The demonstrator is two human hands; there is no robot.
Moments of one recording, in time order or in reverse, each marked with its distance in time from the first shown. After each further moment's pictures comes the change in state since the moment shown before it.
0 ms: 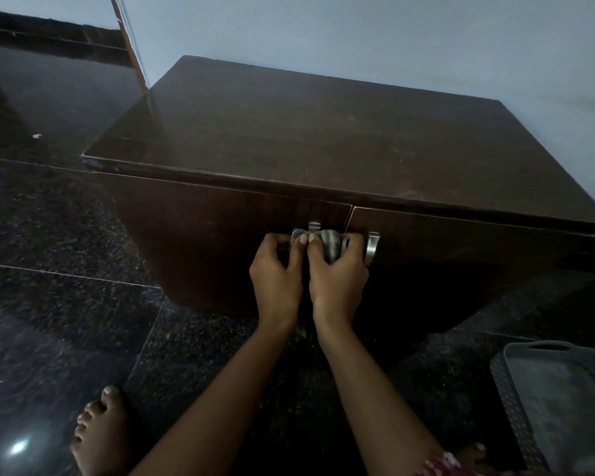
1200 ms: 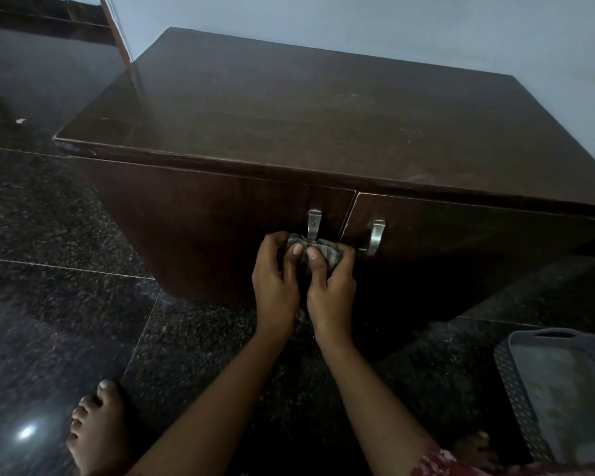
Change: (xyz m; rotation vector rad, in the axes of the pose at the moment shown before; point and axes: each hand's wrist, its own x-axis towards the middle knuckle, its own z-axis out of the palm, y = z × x) left_hand -0.003 -0.043 0.004 0.021 -0.075 0.142; right_hand -0.003 0.050 0.010 0.224 -0.215 -0.016
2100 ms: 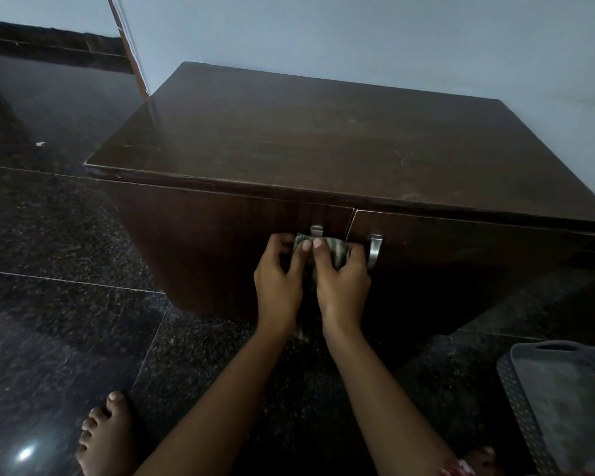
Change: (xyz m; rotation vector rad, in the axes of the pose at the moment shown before) left_hand 0.008 0.040 -0.010 -0.074 -0.029 -0.121; right_hand 0.006 -0.041 -0.003 -0.042 0.130 0.049
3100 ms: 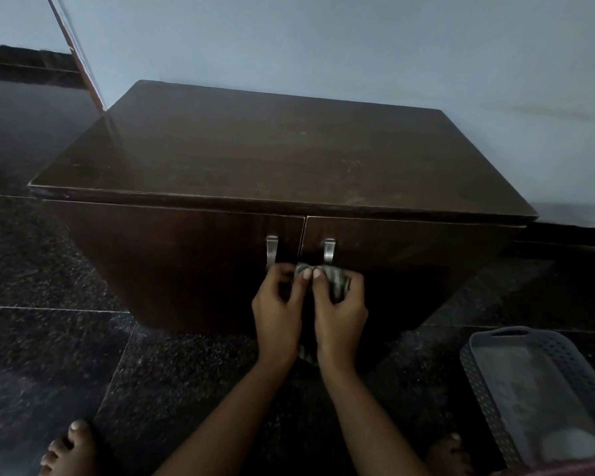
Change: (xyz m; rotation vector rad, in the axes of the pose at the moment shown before) left_hand -0.037 -0.002 0.038 0.027 -0.037 0.024; right_hand -0.009 0.024 -0.049 0.081 0.155 -0.007
